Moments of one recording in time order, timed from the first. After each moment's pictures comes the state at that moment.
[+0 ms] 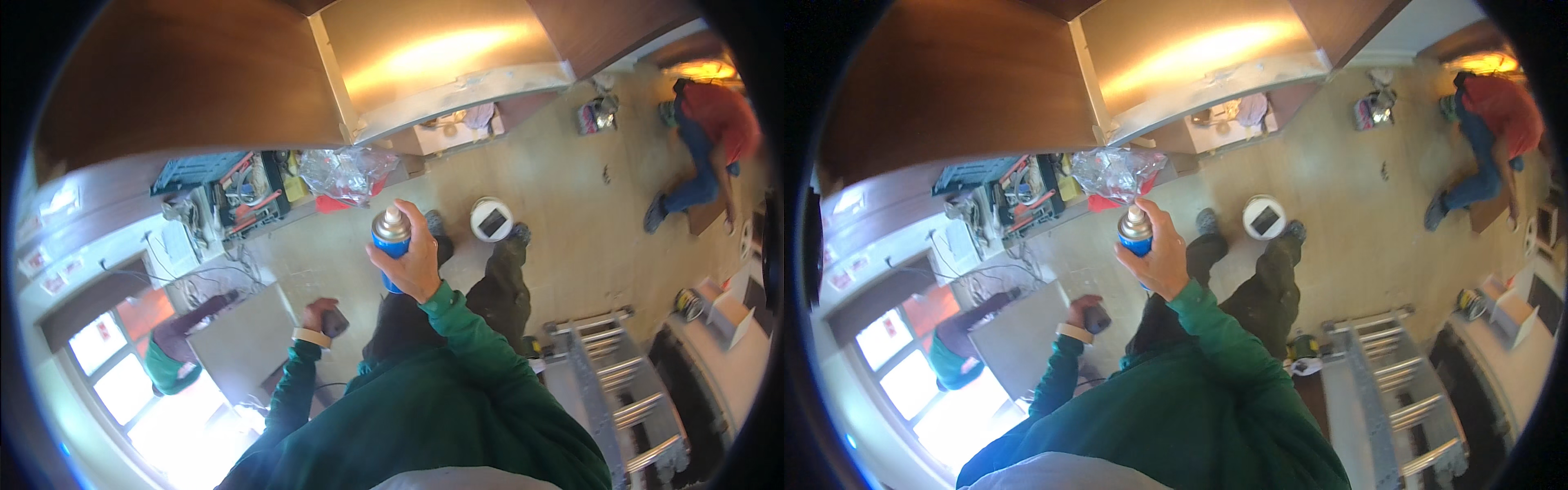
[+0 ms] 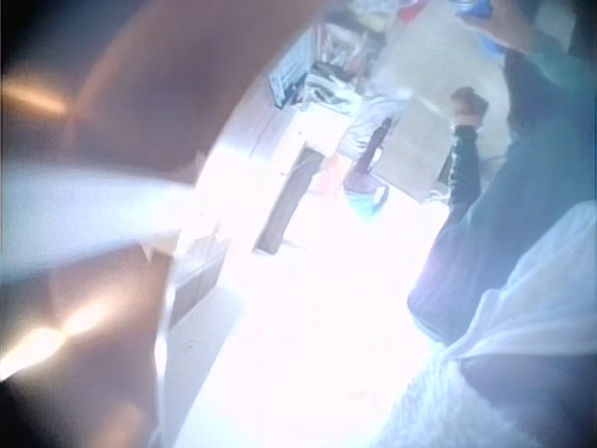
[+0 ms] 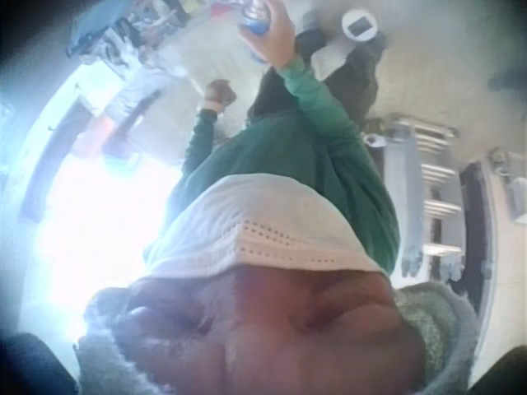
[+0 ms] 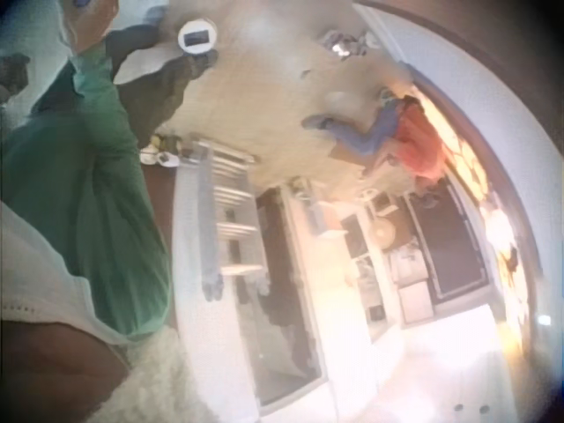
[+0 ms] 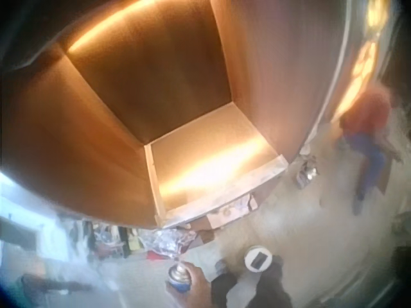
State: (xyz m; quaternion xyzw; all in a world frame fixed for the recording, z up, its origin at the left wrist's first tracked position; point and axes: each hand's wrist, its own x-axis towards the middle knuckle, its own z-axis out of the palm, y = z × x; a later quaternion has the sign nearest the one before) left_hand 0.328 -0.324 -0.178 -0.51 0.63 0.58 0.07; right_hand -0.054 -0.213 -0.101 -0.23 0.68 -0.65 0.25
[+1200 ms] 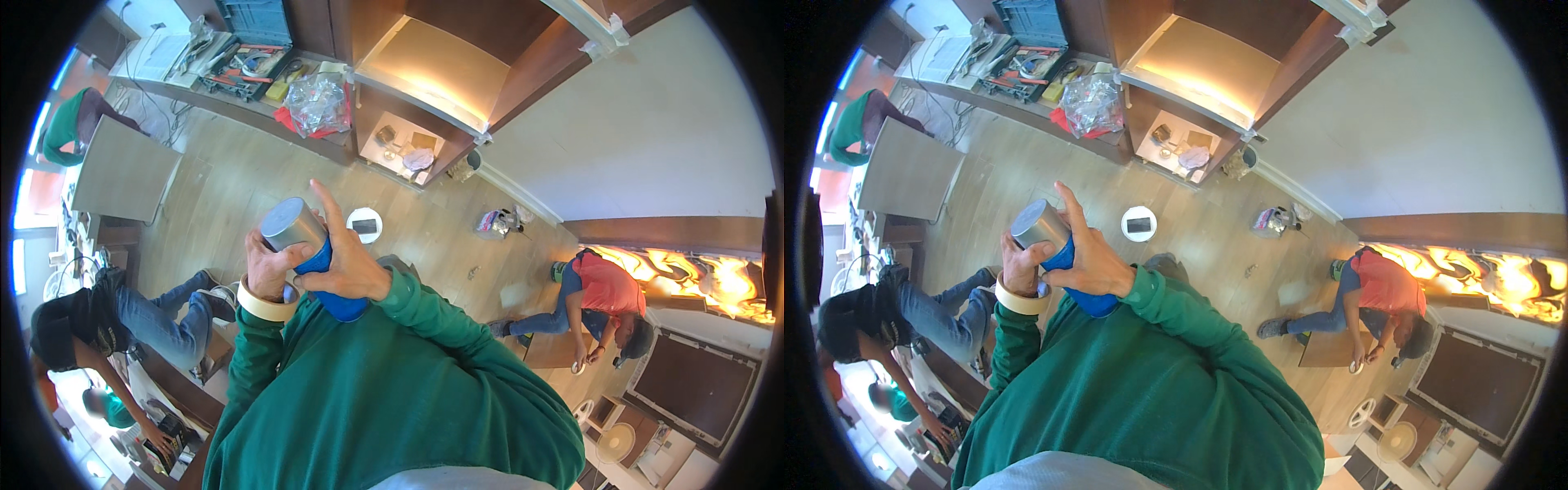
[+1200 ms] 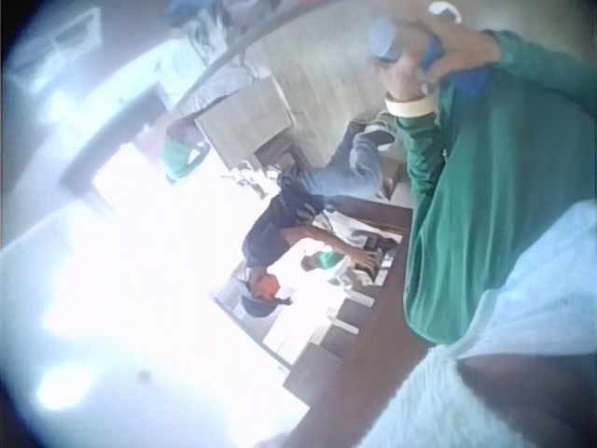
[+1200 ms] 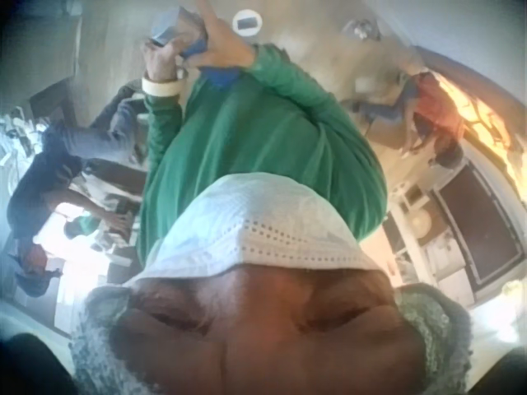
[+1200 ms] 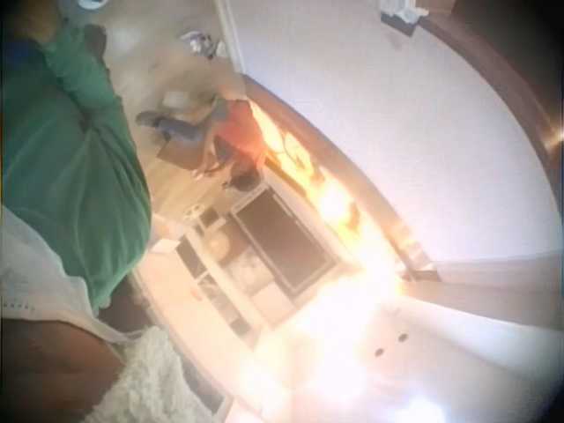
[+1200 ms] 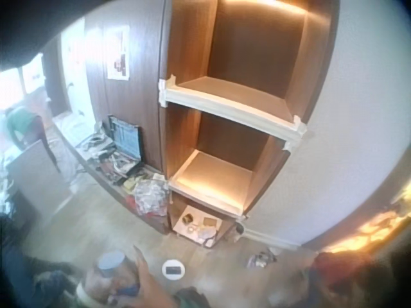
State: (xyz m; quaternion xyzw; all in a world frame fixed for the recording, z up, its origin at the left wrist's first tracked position) left_hand 0.023 0.049 0.120 -0.46 0.41 0.62 -0.48; right_hand -0.136 0.050 0.091 -0.61 0.33 -0.44 0.57
